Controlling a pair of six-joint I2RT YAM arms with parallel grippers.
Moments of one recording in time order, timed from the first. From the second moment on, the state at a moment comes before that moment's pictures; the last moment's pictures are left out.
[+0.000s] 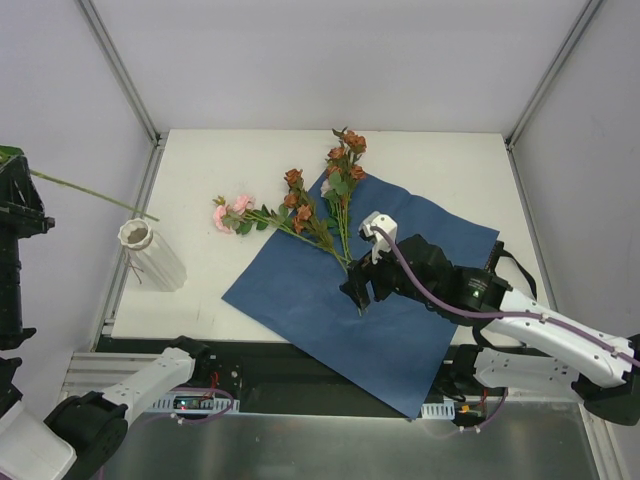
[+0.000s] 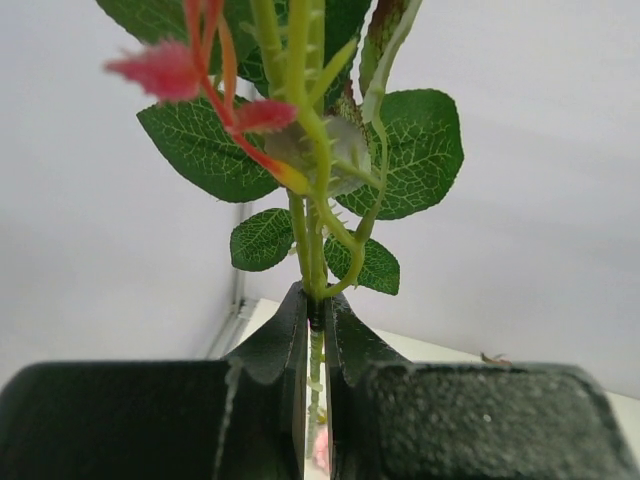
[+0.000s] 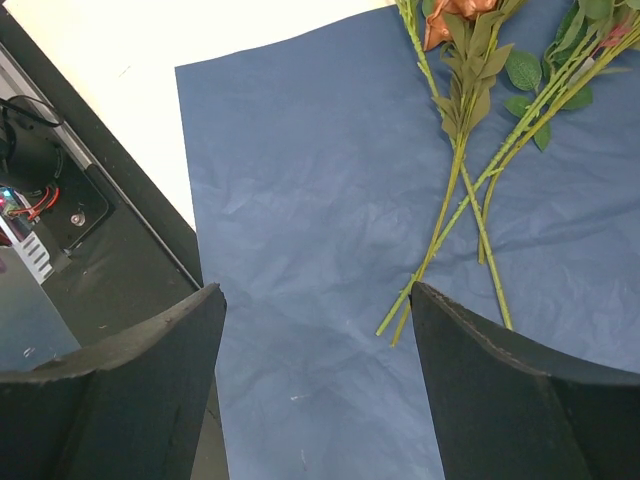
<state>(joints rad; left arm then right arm) -0.38 0.88 2.15 -0.89 -0.52 0.00 1.10 0.93 0.96 -0.56 0.15 0.26</state>
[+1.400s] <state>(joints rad) -0.38 0.84 1.58 -0.53 -0.83 0.24 1.10 0.94 0.92 -0.57 0.17 0.27</state>
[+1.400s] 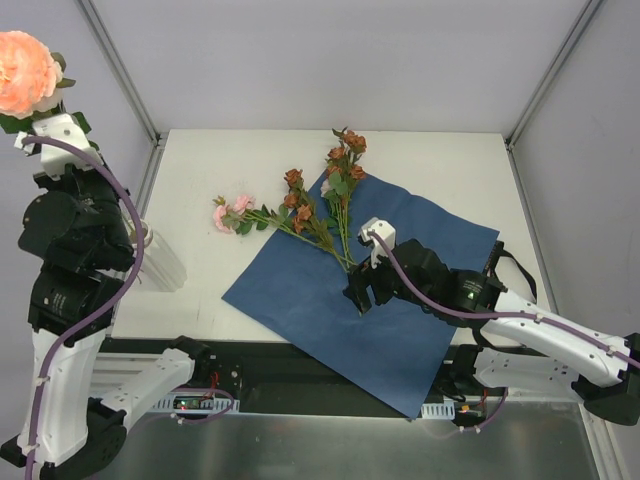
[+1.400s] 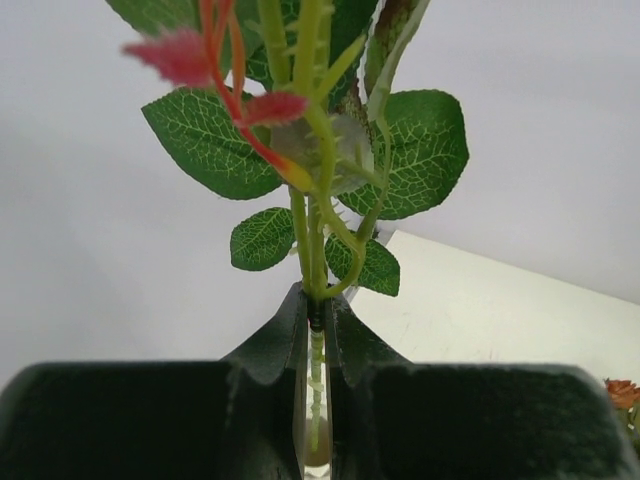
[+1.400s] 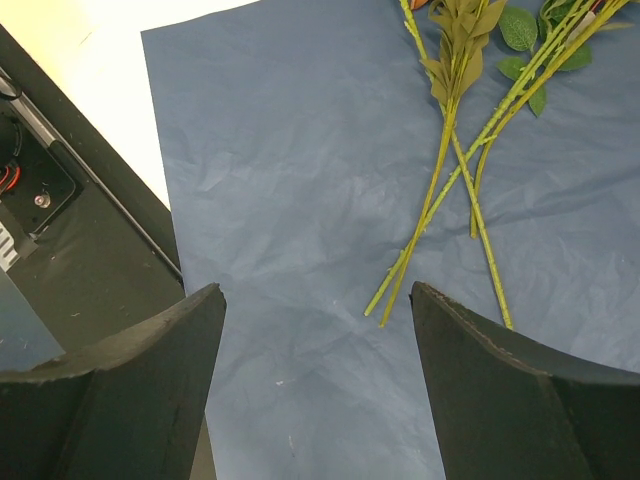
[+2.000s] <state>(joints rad) -0.36 0.75 1.18 -0.45 -0.98 0.09 1.10 0.91 0.89 -0.58 0.17 0.27</state>
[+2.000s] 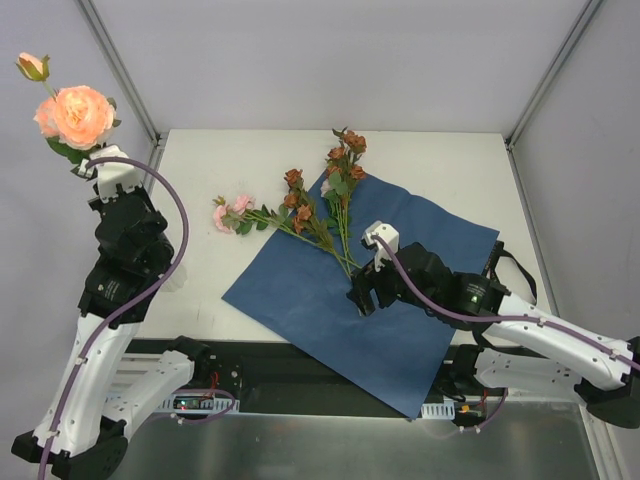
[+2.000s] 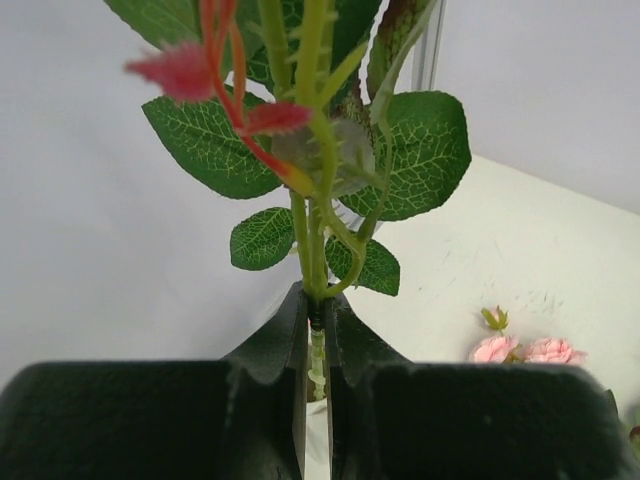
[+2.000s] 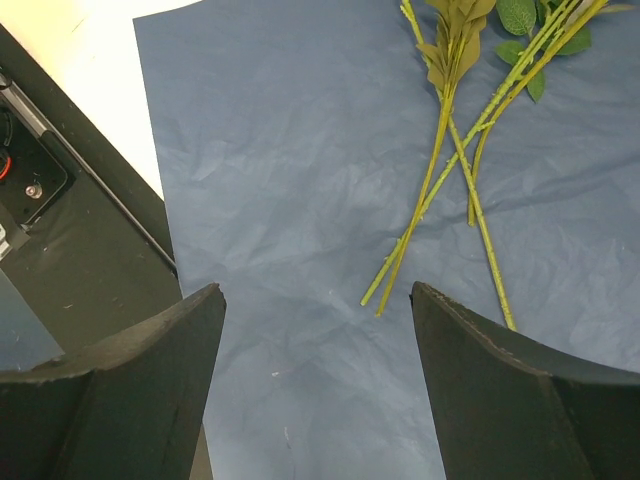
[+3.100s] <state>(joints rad) -0.27 0.49 1.22 -0.89 -0.42 -0.39 0.95 1.07 0.91 -0.64 0.19 0.27</state>
